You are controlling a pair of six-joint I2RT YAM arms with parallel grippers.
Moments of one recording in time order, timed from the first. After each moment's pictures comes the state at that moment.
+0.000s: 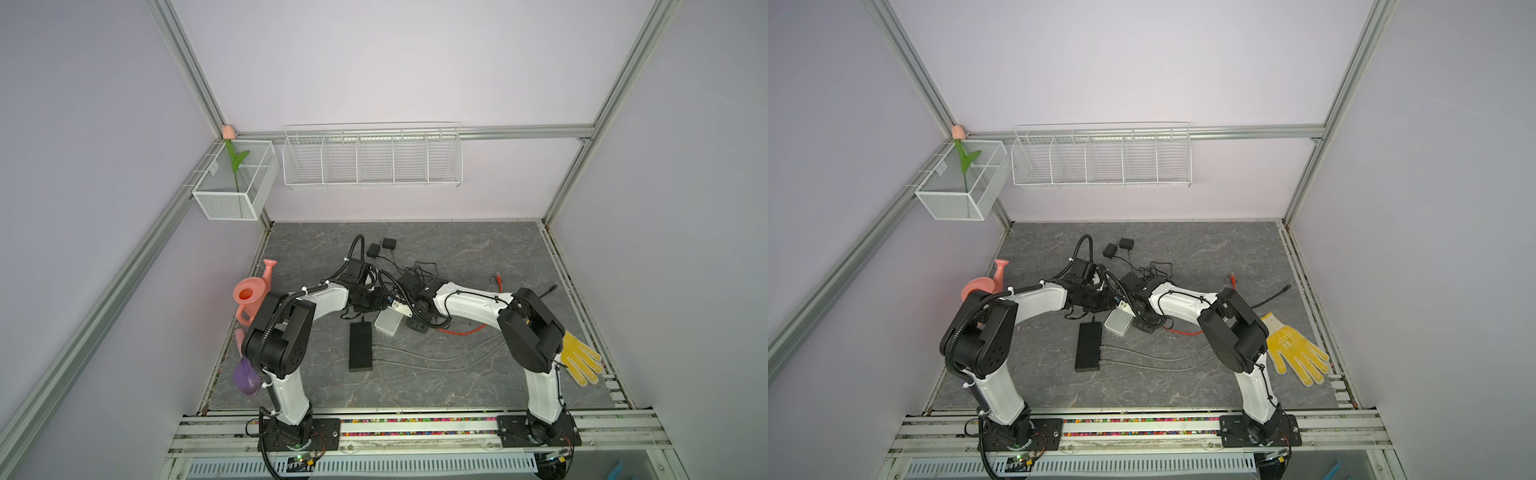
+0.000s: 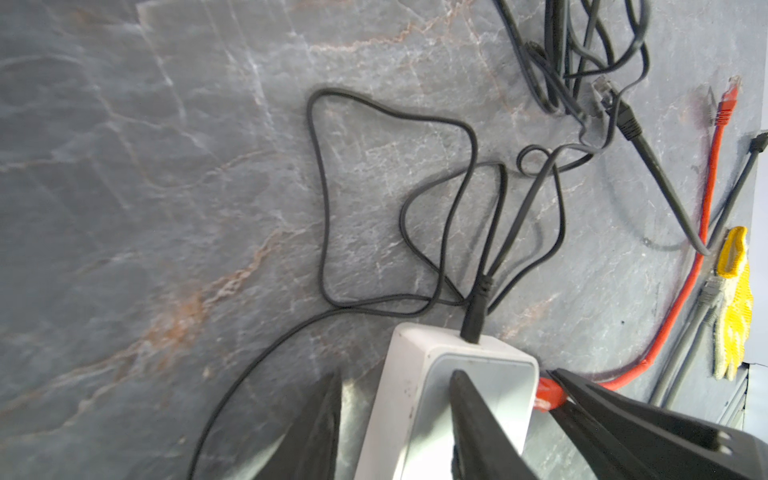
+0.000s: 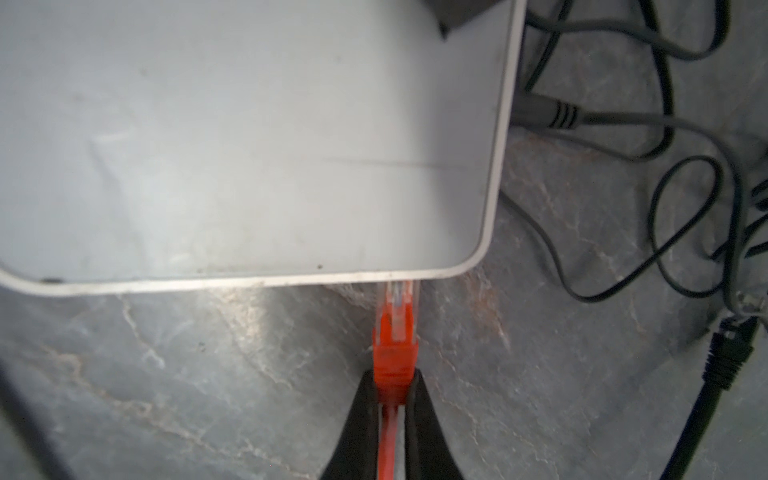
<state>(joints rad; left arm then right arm) -0.45 1.82 1.02 -0.23 0.38 -0.42 0.85 2.02 1.41 -0.72 0.14 -0.36</state>
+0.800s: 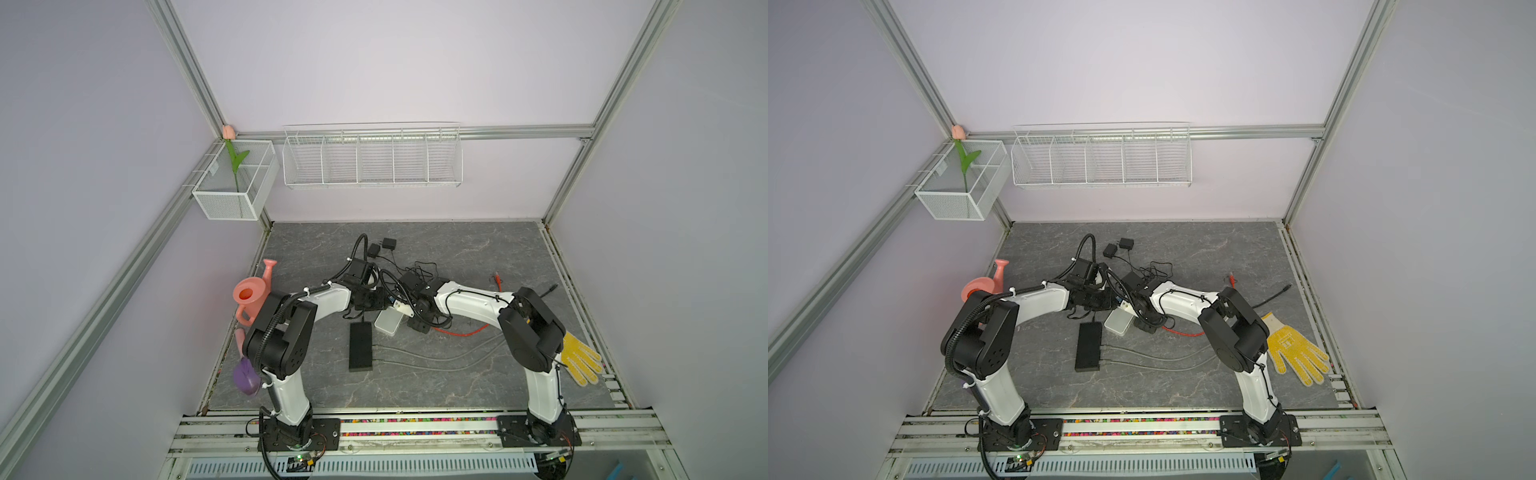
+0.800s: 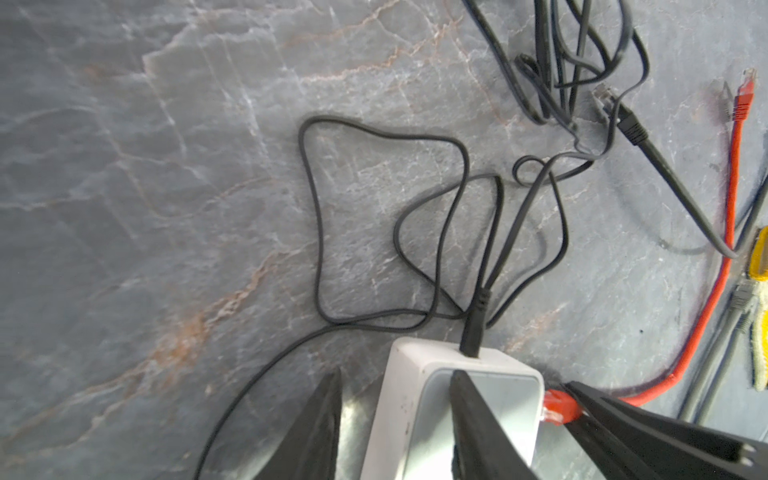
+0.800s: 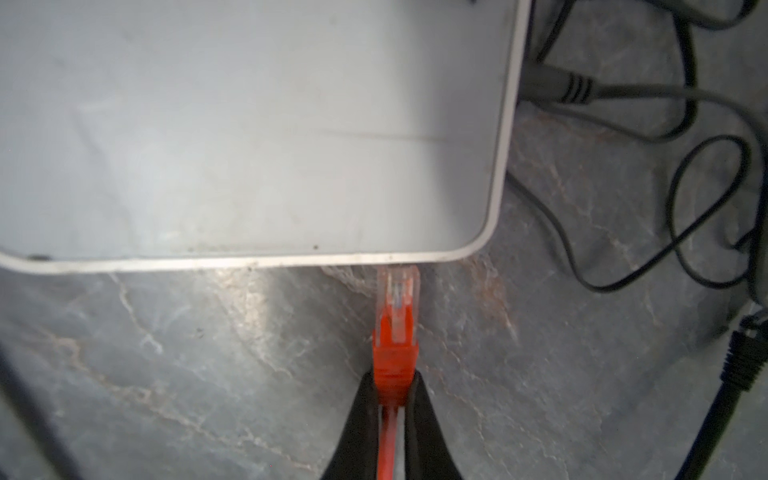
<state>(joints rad) -0.47 1.82 1.02 -0.22 0.32 -0.39 0.84 2.02 1.41 -0.74 0.13 -0.36</state>
